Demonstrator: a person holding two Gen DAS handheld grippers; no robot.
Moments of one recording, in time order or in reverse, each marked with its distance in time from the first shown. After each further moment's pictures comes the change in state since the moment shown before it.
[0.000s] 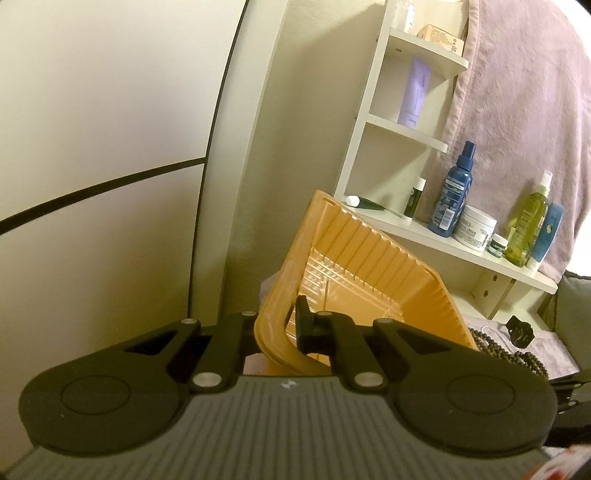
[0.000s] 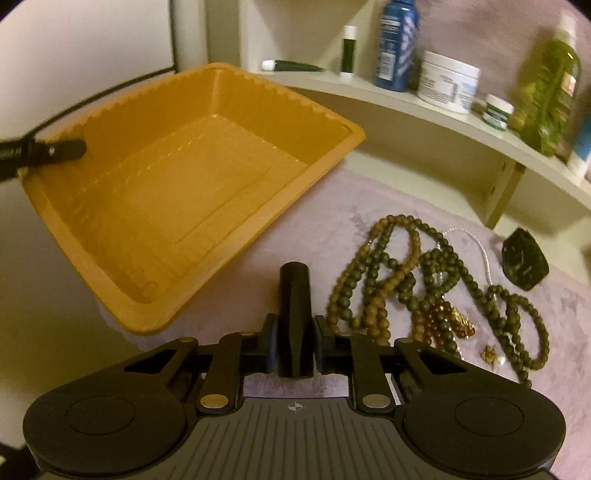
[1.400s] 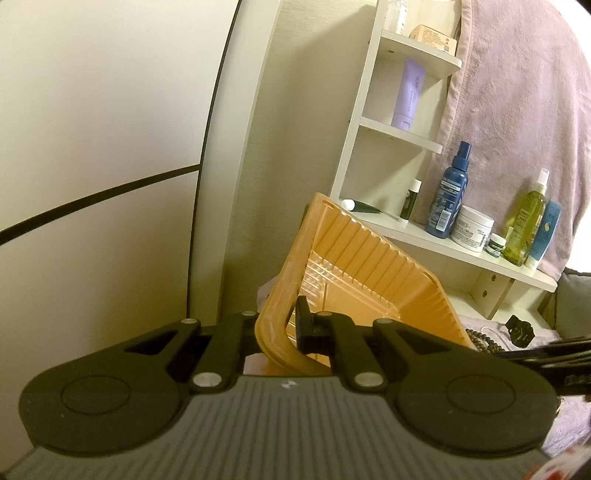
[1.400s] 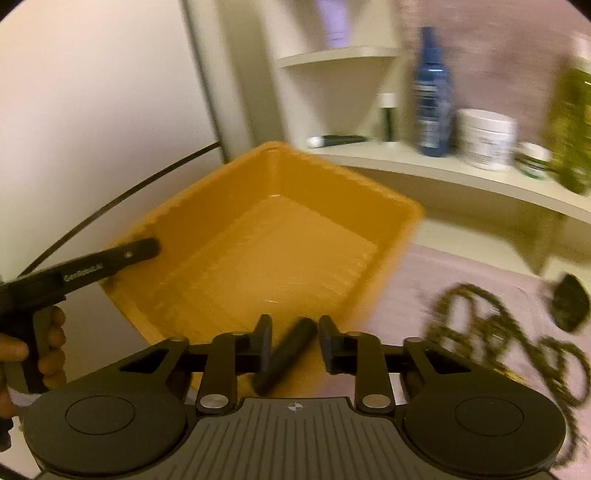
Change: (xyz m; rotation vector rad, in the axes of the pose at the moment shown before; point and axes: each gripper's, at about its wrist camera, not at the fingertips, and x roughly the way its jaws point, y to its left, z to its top) left arm 0.001 -0.001 0.002 0.025 -0.009 -0.007; right arm -0.037 0.012 0.038 0.074 -0.118 0.179
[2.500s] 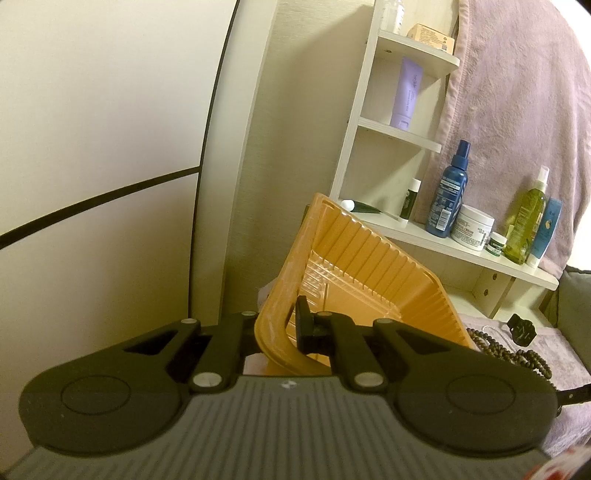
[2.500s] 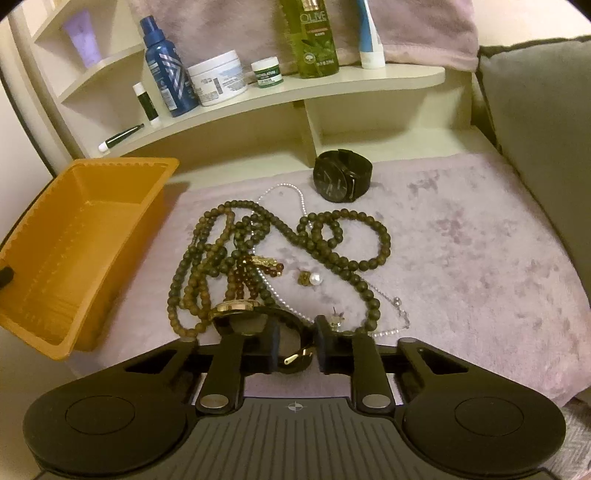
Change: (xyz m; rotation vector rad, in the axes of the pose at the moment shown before) left arm -0.001 0.000 0.001 0.012 -0.003 0.001; right arm -0.062 -0.119 -0.067 0.359 0.058 -0.297
